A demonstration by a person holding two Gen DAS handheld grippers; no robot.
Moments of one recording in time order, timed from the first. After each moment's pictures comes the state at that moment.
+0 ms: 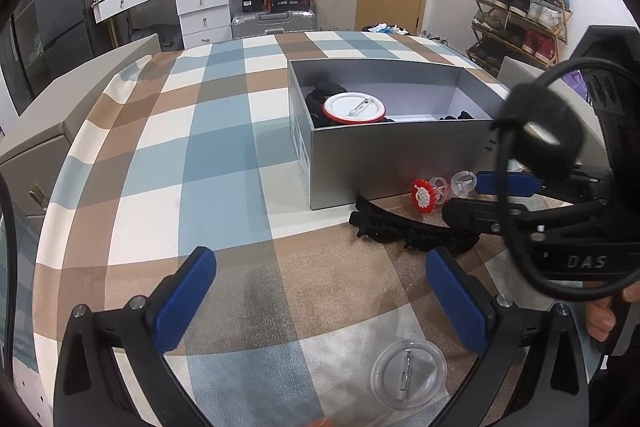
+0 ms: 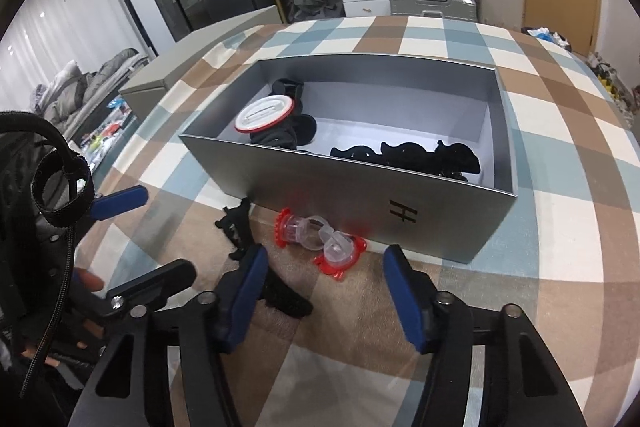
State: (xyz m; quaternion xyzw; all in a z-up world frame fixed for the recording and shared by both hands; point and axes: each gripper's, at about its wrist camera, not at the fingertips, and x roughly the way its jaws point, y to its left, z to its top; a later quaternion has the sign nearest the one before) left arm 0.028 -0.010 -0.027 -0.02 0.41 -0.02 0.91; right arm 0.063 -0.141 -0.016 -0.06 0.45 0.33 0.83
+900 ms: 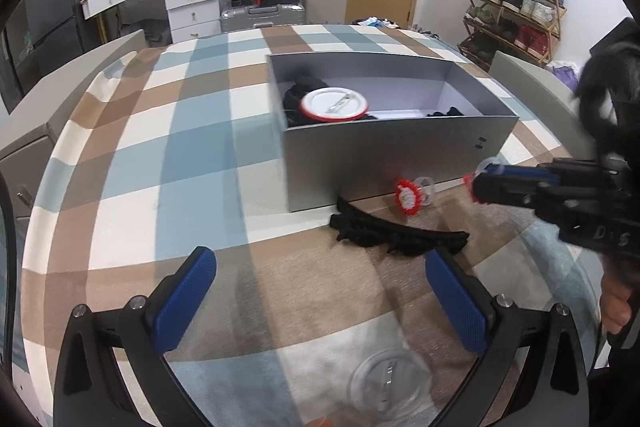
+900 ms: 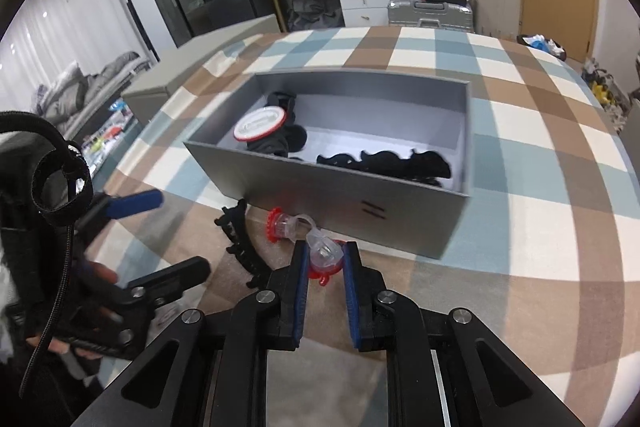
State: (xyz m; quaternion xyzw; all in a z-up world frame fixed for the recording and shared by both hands) left arm 0.037 -0.018 -0.027 -0.02 0.42 -0.04 0.91; right arm 0.059 -0.172 0.004 -0.04 0.44 0.34 0.83
